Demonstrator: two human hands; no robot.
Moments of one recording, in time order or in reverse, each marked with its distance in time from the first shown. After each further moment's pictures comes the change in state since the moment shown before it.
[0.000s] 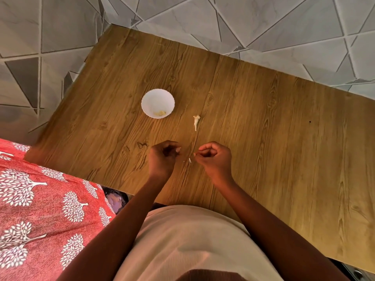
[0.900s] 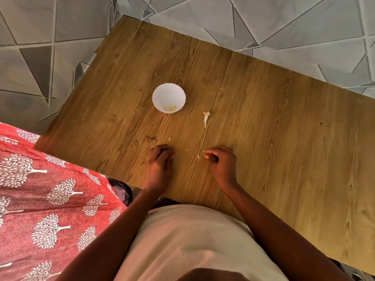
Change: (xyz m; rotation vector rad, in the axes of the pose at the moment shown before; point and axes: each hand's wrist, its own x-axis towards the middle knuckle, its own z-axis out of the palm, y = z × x) left_hand -0.018 -0.069 -0.035 0.481 0.092 0.397; right_hand 0.005 0.046 0.007 -0.499 -0.017 -0.288
